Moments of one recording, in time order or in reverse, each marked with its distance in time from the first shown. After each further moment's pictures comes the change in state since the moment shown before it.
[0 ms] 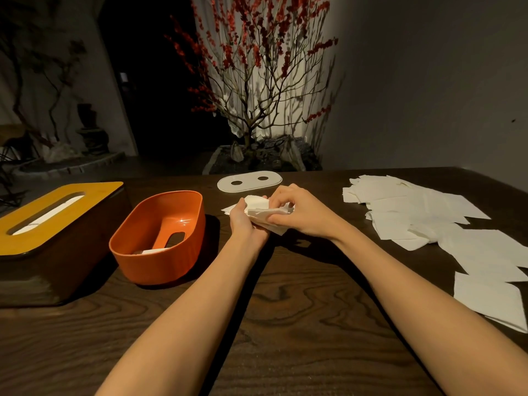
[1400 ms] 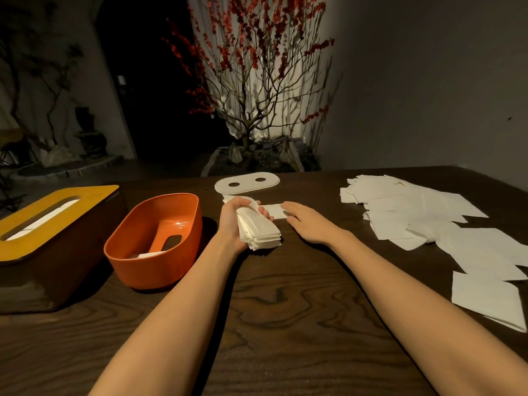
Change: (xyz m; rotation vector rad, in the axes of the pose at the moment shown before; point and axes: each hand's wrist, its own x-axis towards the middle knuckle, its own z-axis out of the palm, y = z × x) left_hand 0.023 0.019 -0.020 0.264 -0.209 -0.033; right_hand 0.006 0.059 0.015 -0.285 -0.110 0.341
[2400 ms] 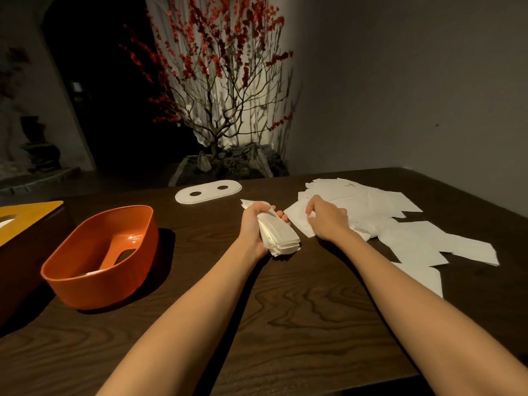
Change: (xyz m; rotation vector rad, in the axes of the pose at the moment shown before) left_hand 0.017 -0.073 0.075 0.070 -0.068 -0.077; right_hand -0.051 0.062 -0.044 -0.159 0.390 0.416
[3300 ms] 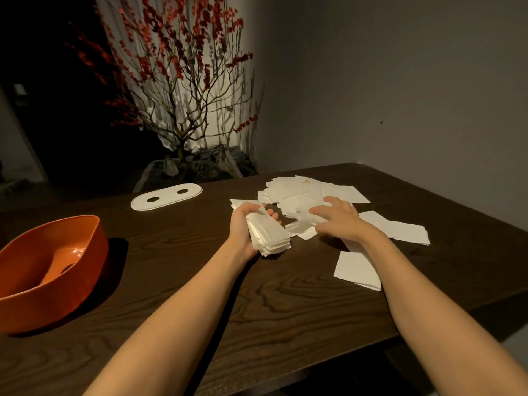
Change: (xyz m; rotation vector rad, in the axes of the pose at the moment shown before) left_hand 0.010 -0.043 0.040 0.034 -0.107 -0.051; right_hand -0.040 0.098 -0.068 -0.018 -0.254 0.020
